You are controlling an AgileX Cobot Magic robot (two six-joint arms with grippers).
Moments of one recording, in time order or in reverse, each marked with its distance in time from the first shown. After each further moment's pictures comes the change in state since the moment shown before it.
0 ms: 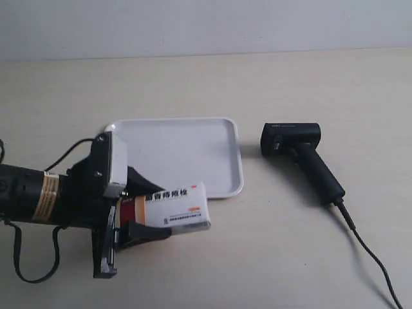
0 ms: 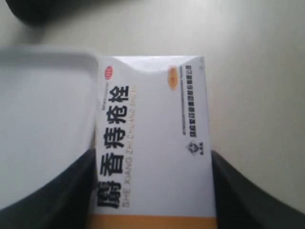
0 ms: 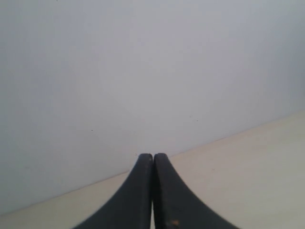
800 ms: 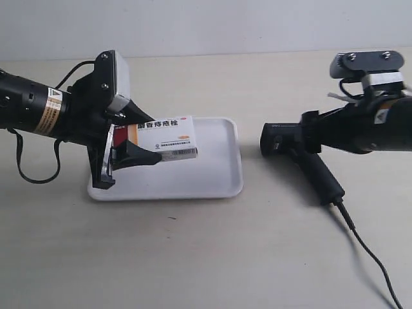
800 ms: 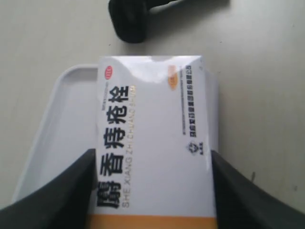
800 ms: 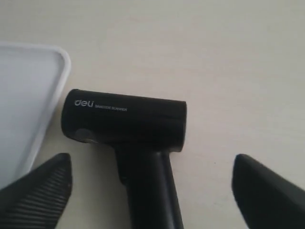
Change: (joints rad) left arm 0.102 -0.015 -0.373 0.501 0.117 -0.513; right arm 0.297 1.535 -0.594 -0.127 -0.034 -0.081
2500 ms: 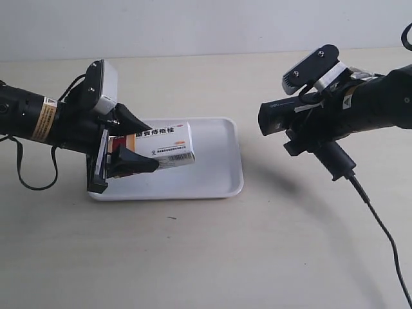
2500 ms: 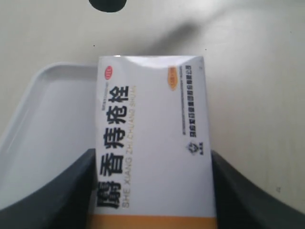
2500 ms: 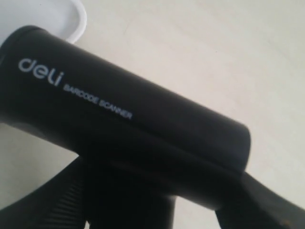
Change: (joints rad) left arm 0.083 0.120 -0.021 -0.042 -0.180 0.073; right arm 0.012 0.167 -0.179 -0.125 0.073 -0.421
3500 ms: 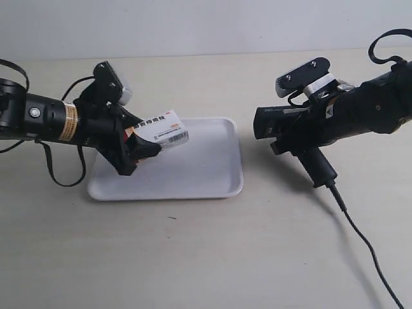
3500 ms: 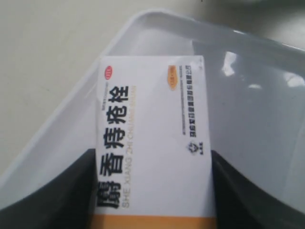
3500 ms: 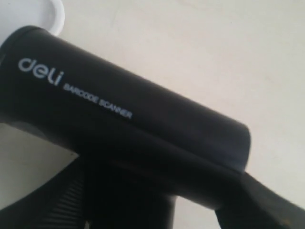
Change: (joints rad) left arm -0.059 0.092 -0.022 -0.316 0.299 0.006; right arm 0.000 0.149 -0.064 -0.049 -0.027 0.224
